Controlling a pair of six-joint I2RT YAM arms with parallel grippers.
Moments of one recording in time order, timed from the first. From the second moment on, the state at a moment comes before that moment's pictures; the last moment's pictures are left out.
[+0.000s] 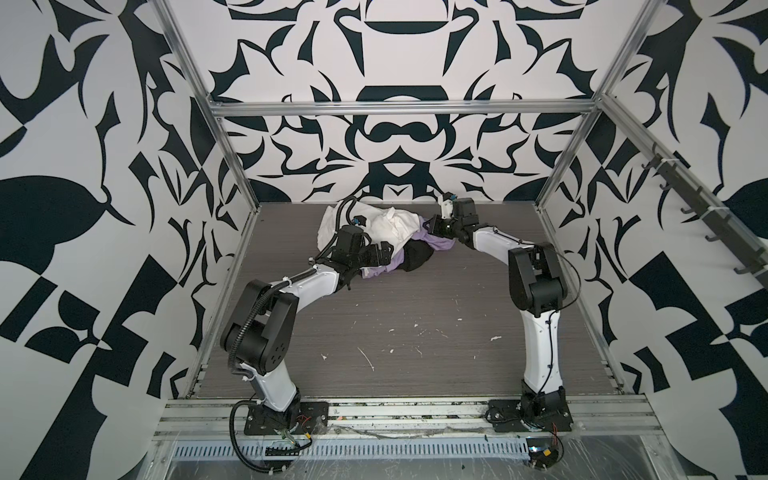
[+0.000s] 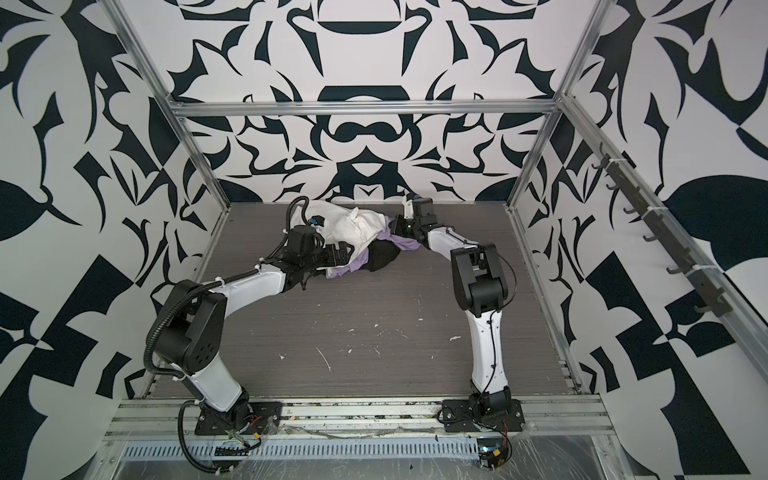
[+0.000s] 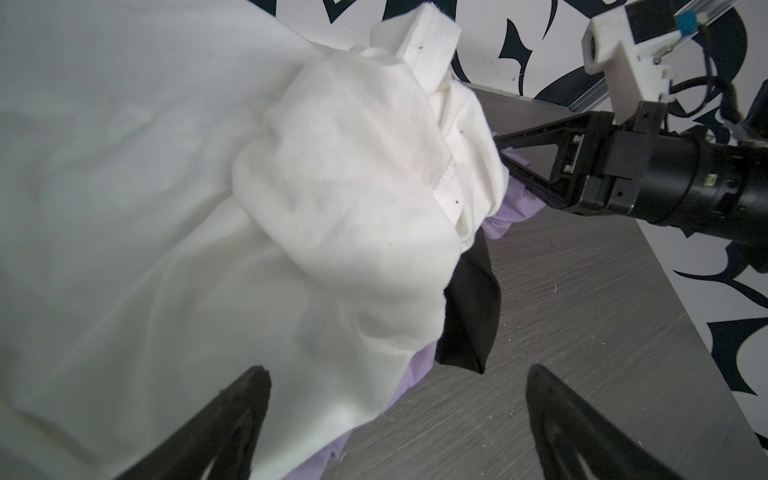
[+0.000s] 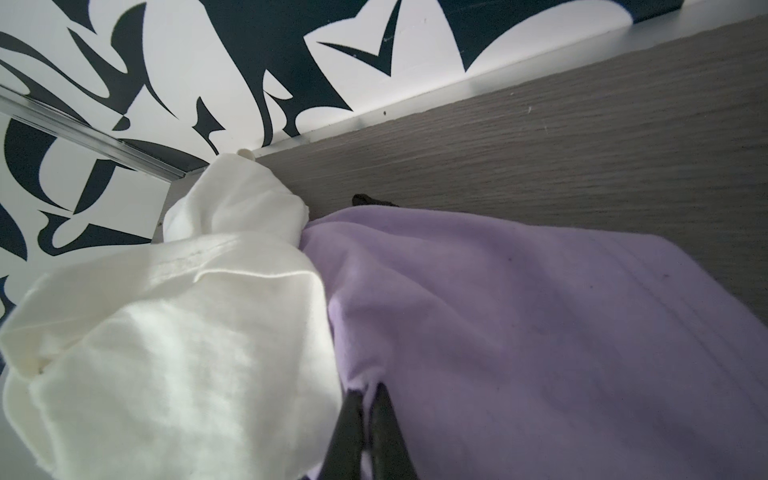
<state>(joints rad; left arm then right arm) -0.46 1.72 1.03 0.13 0.18 -0.44 0.26 2.22 1.63 -0.02 -0.44 0.49</state>
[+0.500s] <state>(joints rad) -0.46 1.71 1.03 0.13 0.17 -0.44 0.27 2.13 1.63 -0.01 -0.47 0.50</state>
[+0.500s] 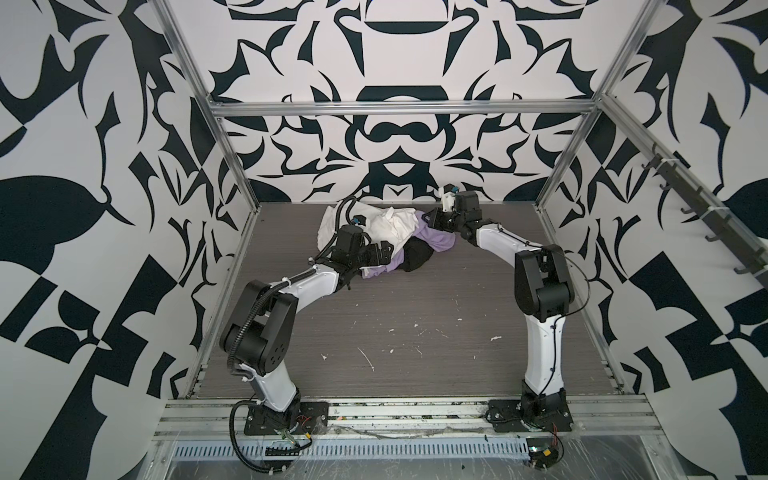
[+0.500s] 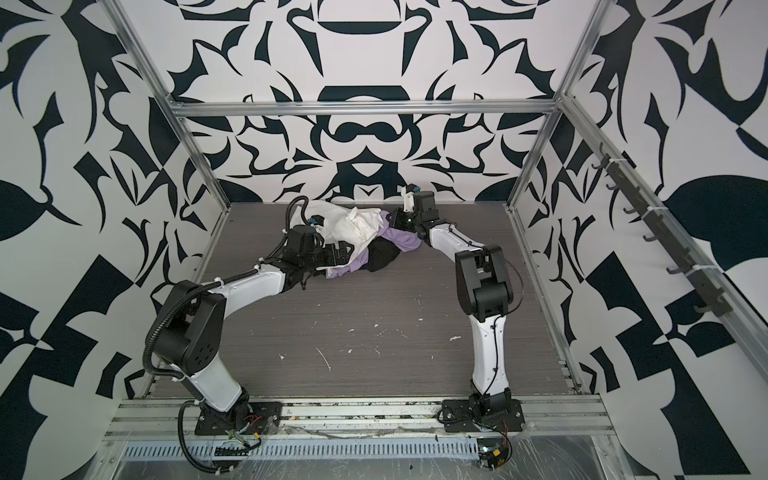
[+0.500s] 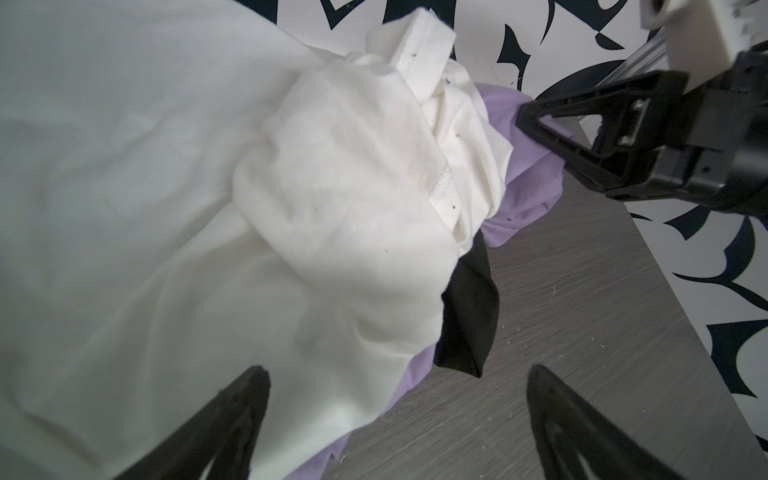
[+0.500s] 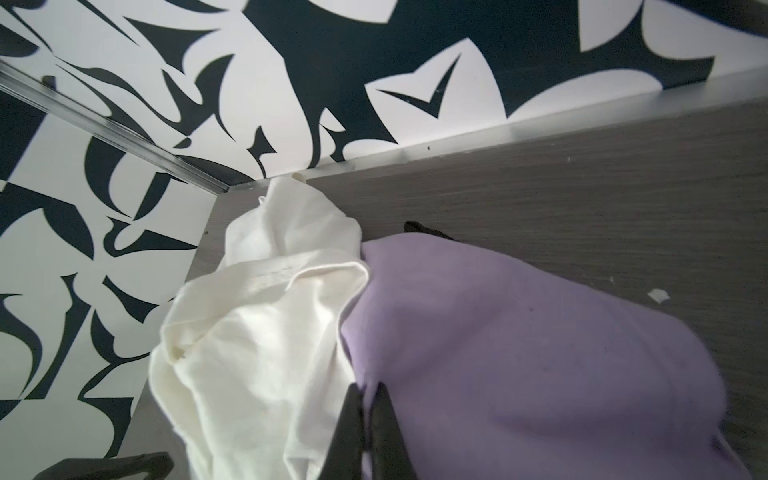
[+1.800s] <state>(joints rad) -0.47 1.60 1.05 0.18 0.24 -0.43 0.33 1.99 1.69 -0.05 -0.49 0.49</state>
